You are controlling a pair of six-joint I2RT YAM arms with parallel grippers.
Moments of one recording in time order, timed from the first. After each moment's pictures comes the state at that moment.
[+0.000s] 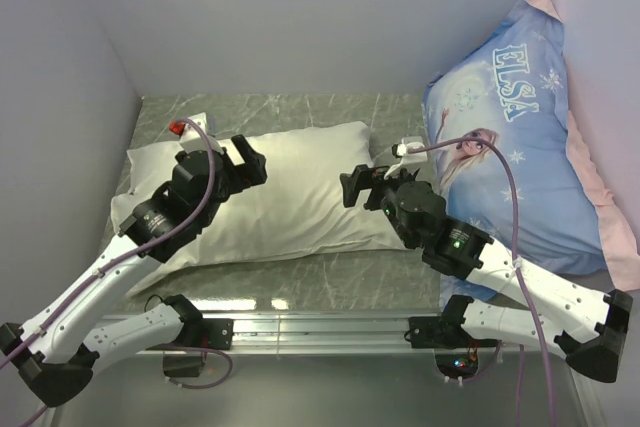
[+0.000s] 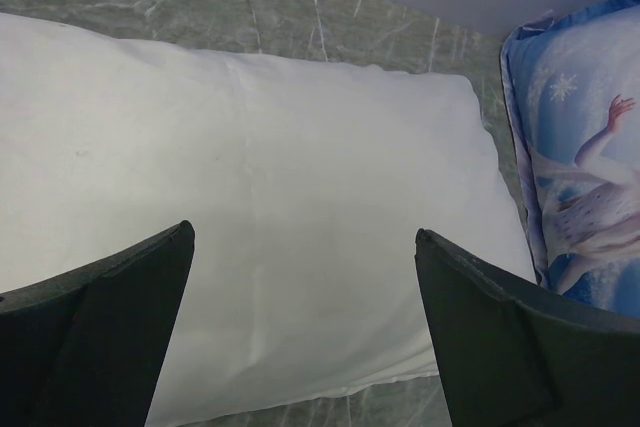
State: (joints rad) left arm -0.70 0.92 1.08 -0.52 -0.52 -0.64; right arm 0.96 0.92 0.87 -0.11 0.59 0.36
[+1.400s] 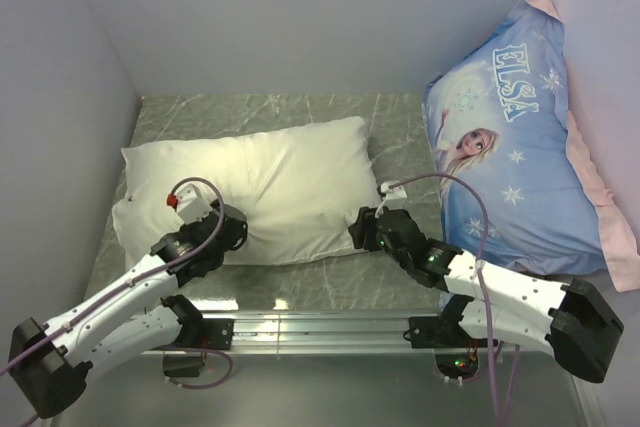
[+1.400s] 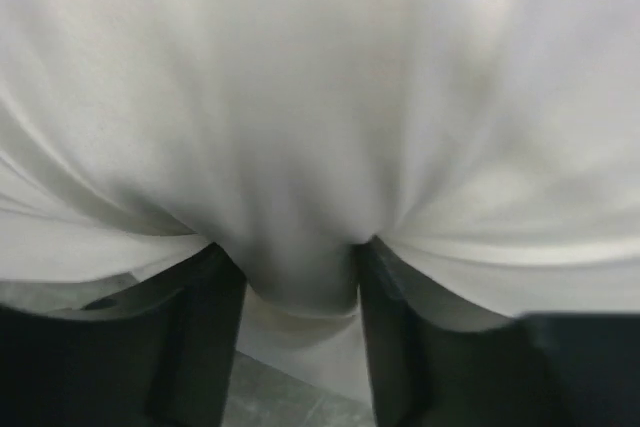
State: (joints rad) left arm -0.71 0.83 0.60 -0.72 -0.65 -1.24; right arm 0.87 0.99 0.44 -0.01 0.33 0.55
